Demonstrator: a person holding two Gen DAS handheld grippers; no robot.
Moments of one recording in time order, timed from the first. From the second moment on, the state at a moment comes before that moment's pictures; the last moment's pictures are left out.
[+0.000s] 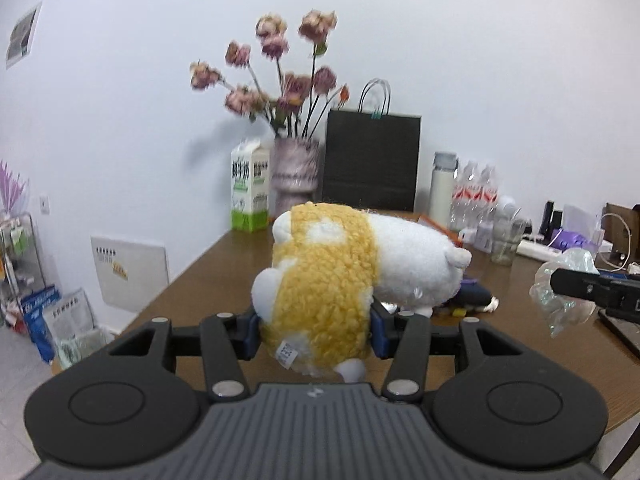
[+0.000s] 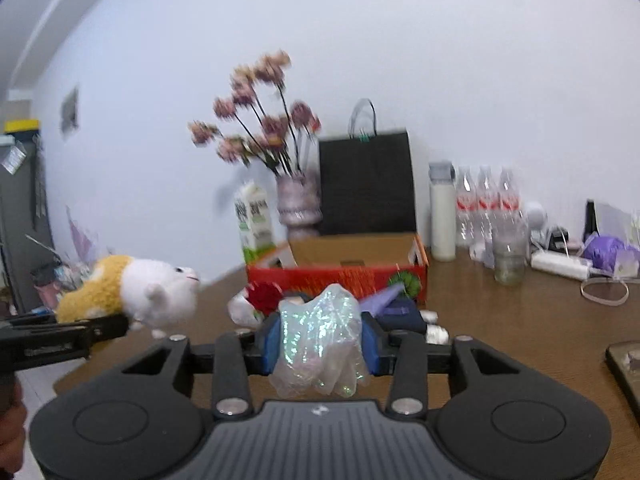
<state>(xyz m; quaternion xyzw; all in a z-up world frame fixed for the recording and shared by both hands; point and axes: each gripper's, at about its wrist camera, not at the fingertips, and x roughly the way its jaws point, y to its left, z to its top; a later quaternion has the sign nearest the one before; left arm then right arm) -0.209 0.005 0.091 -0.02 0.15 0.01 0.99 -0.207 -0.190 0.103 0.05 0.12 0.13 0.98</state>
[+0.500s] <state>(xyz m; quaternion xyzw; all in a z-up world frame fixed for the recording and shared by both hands) -0.116 0.018 0.175 -0.05 0.14 -0.03 0.99 -0.121 -0.205 0.187 0.02 0.05 0.15 0.99</state>
